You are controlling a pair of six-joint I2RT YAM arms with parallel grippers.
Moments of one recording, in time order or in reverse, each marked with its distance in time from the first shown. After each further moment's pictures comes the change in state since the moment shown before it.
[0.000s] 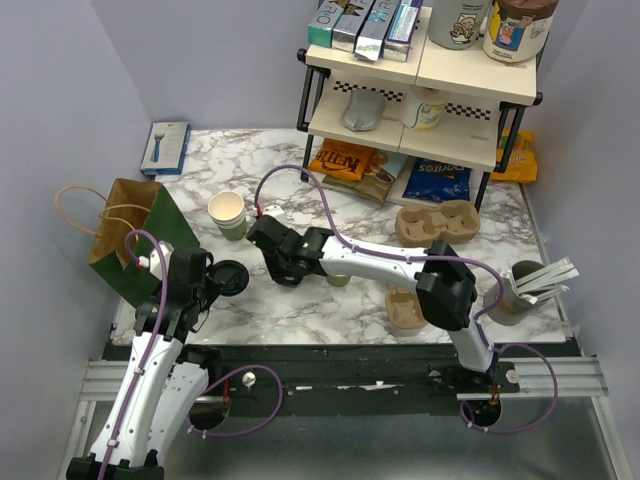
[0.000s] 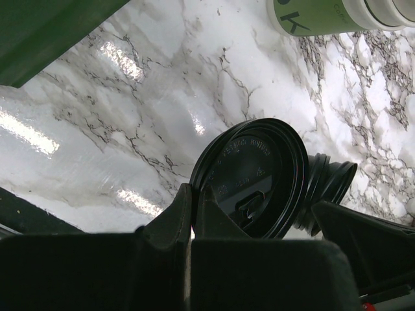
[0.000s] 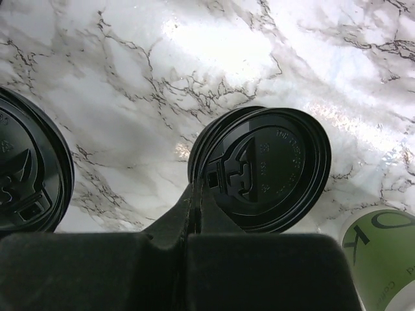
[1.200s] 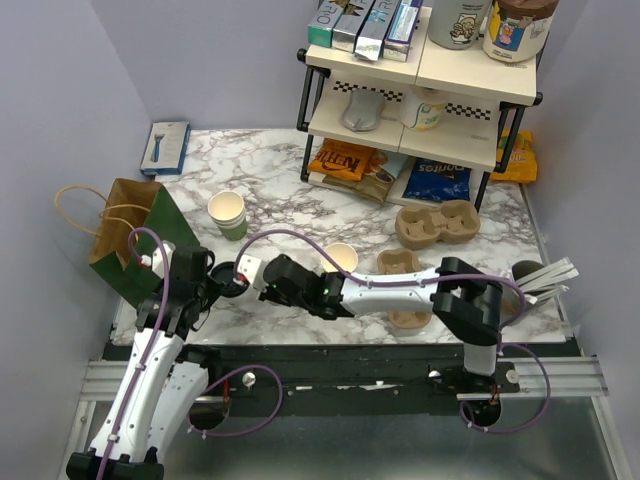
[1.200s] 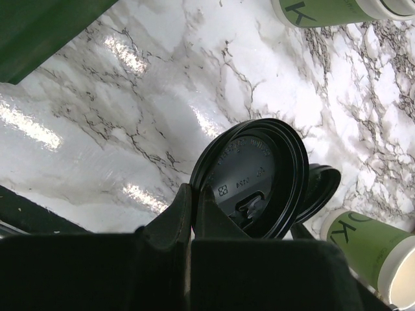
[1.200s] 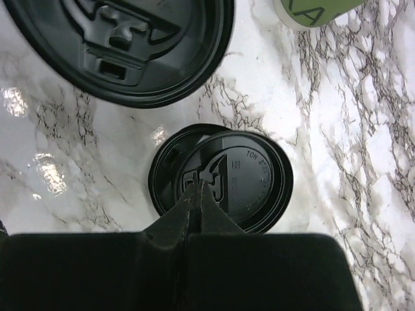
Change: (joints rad) left arm 0.000 0.022 -0.001 0.000 0.015 0.009; right arm 0.116 -0.188 -0.469 0.573 -0.027 -0.797
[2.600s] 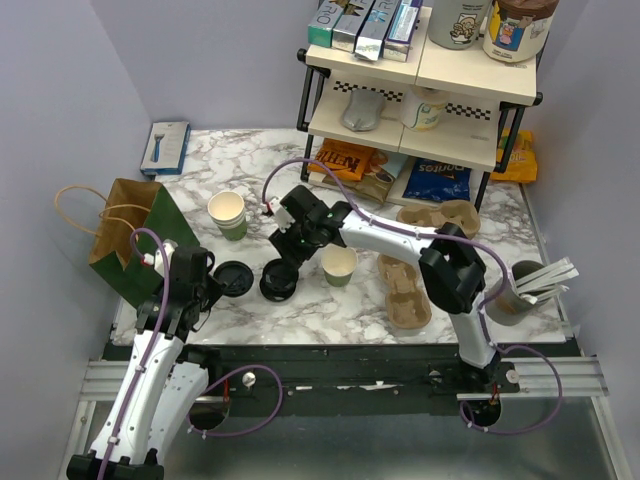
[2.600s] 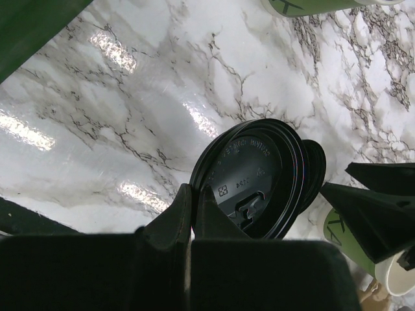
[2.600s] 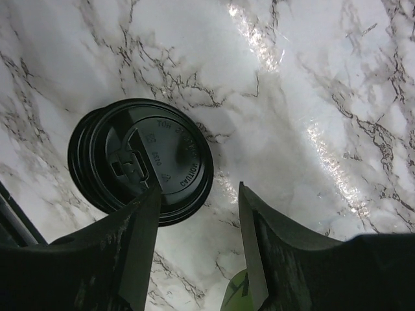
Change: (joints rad) left arm 0.000 -0.012 -0.011 0.023 0.038 0.025; right arm -0.330 0.183 0.391 -0.518 -0.446 0.246
